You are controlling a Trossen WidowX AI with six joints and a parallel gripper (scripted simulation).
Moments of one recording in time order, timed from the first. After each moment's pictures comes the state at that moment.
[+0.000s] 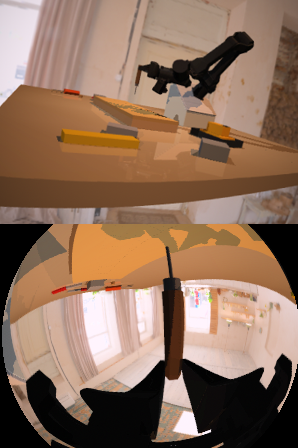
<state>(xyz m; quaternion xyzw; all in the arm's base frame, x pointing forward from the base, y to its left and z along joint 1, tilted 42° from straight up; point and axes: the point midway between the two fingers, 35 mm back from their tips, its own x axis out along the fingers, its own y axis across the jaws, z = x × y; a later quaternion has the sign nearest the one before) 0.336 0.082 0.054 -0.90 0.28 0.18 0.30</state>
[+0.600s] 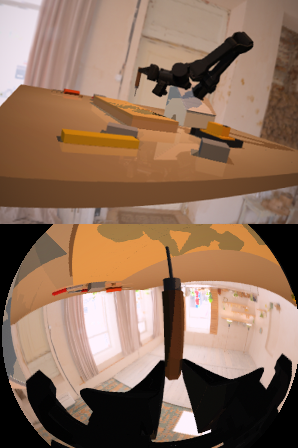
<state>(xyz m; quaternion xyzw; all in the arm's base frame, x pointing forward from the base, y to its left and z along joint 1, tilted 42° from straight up) 0.332 0.087 0.047 -0.90 0.28 0.18 0.30</state>
